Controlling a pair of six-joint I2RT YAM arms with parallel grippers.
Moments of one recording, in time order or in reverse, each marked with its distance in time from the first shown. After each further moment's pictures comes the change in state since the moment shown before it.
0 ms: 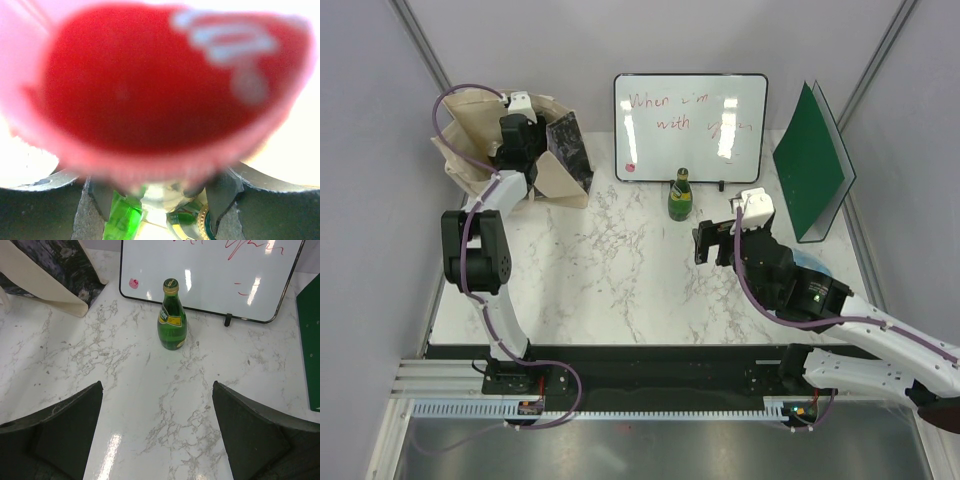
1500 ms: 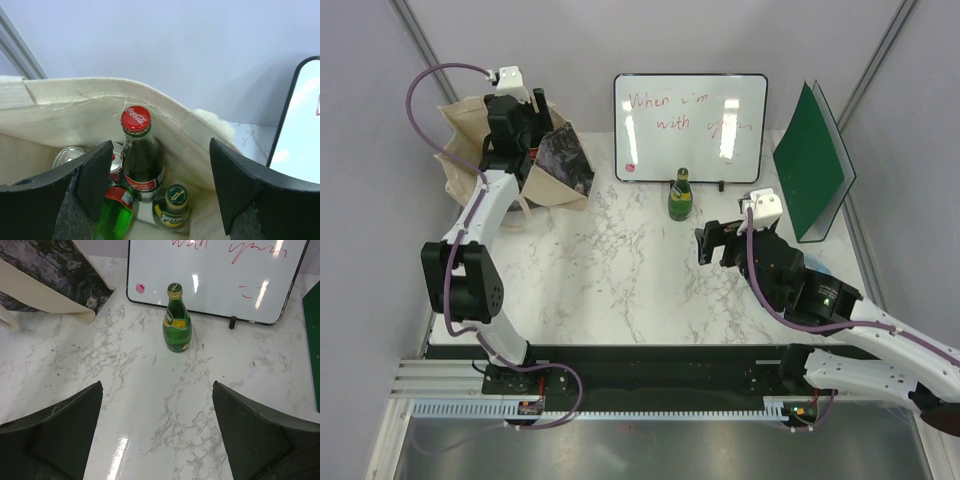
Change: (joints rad) left arm -0.045 -0.220 0.027 -0.125 -0.029 0.001; right arm -0.001 -0.039 0.002 -0.007 -0.018 0.011
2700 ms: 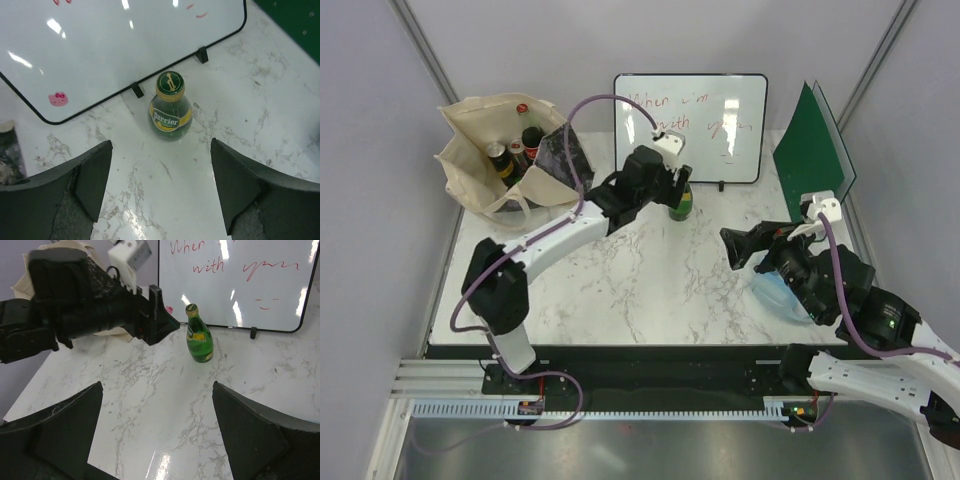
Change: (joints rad) left arm -0.673 -0.025 -0.044 -0.243 -0.010 -0.008; right arm 0.000 -0.180 0.088 -0.133 -0.087 0.092
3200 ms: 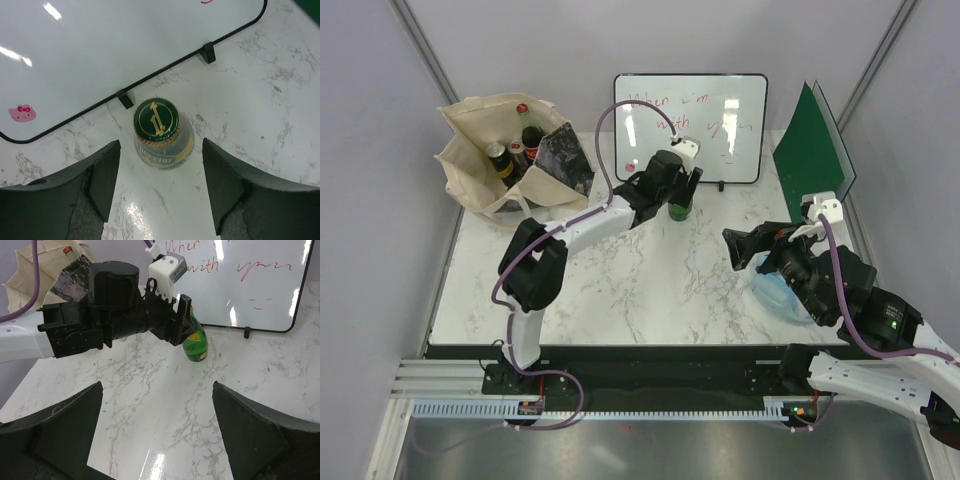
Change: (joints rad) left arm -0.013 0.282 0.109 0.071 -0.007 0.000; right arm 0.000 -0.014 0.006 -0.016 0.011 -0.015
